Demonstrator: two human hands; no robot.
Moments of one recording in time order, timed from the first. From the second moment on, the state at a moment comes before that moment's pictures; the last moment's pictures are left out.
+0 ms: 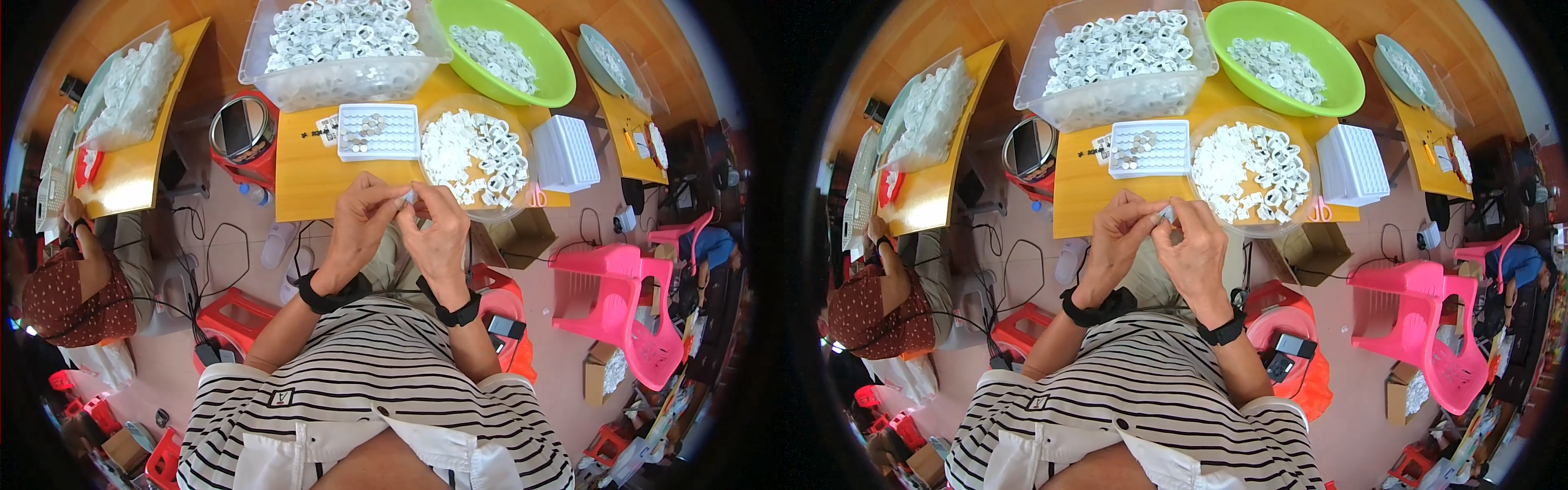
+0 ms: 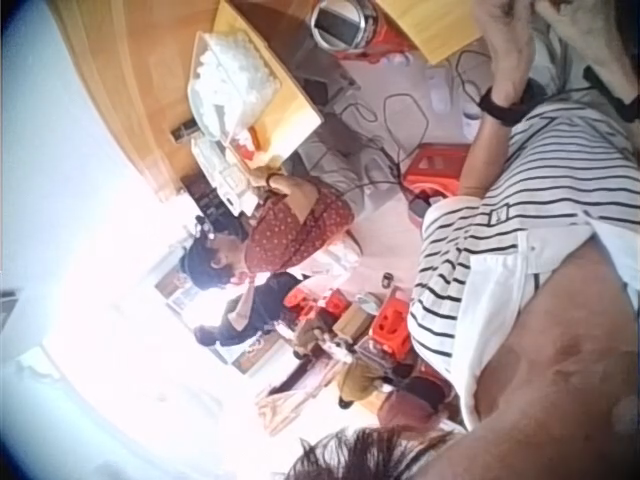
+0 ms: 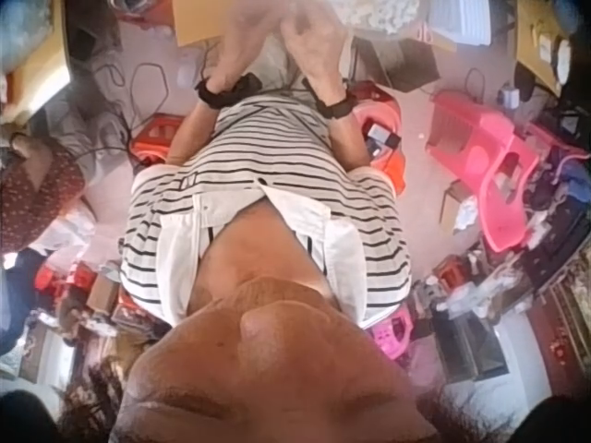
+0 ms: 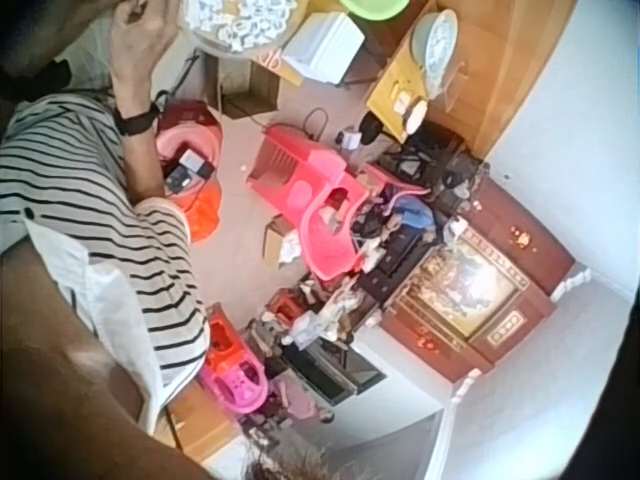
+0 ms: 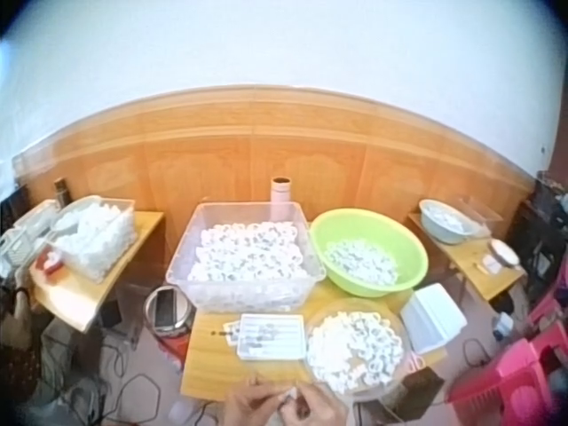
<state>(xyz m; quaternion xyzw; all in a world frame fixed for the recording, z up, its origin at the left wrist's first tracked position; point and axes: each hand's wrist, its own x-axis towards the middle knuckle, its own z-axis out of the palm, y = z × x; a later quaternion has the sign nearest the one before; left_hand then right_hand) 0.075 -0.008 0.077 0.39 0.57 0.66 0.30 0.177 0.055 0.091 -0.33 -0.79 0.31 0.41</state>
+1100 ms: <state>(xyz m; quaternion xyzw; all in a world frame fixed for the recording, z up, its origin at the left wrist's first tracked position) 0.074 -0.001 0.085 0.37 0.54 0.69 0.30 0.179 0.052 0.093 -0.31 -0.74 0.37 0.47</state>
